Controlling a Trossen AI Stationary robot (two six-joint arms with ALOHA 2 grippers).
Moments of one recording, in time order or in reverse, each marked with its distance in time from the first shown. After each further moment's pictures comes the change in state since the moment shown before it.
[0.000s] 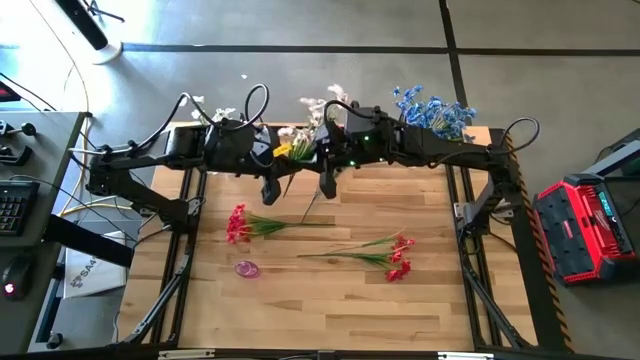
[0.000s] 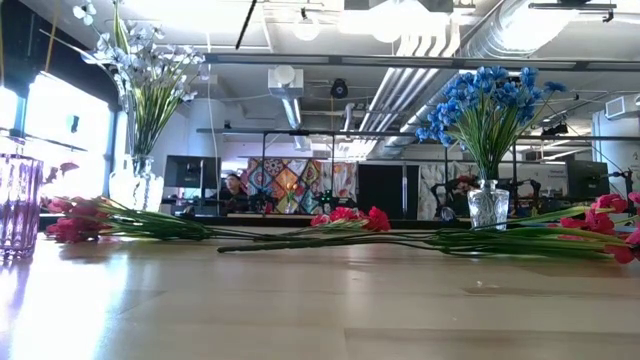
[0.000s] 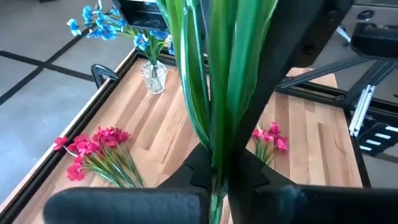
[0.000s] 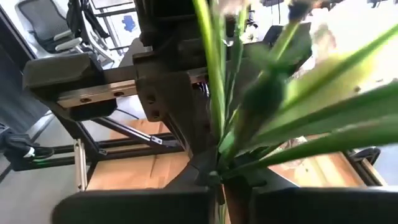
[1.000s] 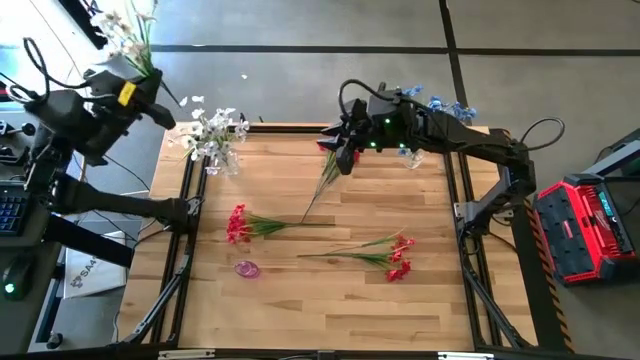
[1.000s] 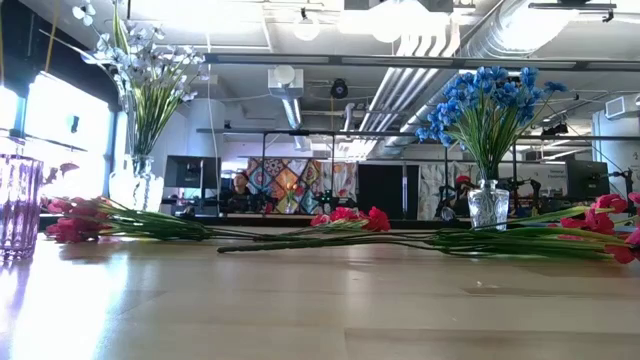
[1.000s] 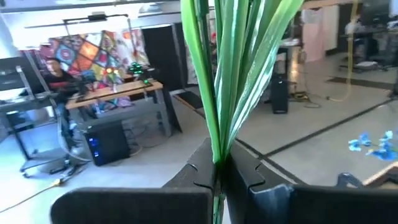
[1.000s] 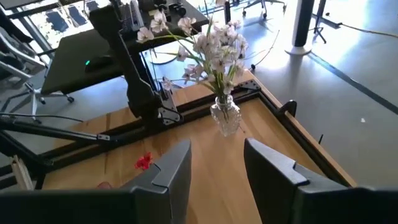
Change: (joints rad) left arm 0.123 -0.529 -0.031 0.025 -0.837 0.334; right arm -0.086 -0.121 -0.045 -0.176 0.160 0.098
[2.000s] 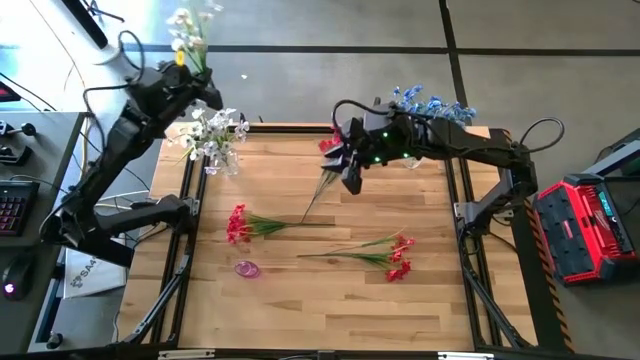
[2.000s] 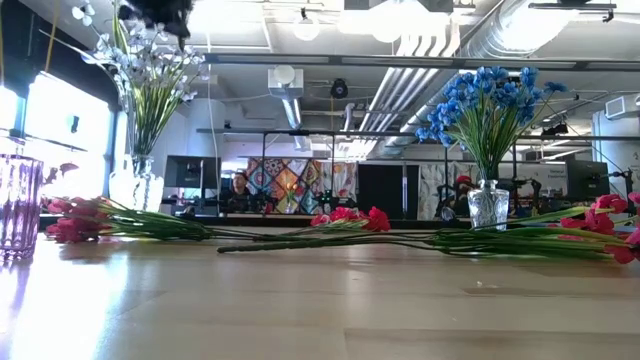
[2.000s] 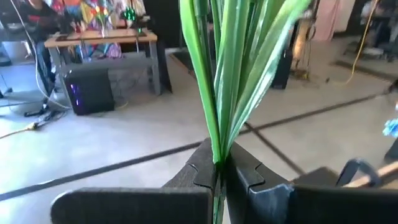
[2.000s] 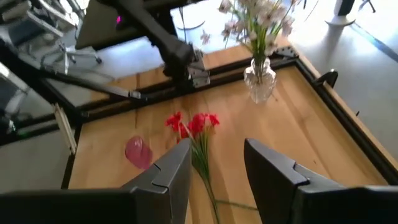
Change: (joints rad) left arm 0.830 0.092 -0.442 0.394 0.815 -0.163; right arm 0.060 -0.004 0.000 -0.140 -0.090 -0.011
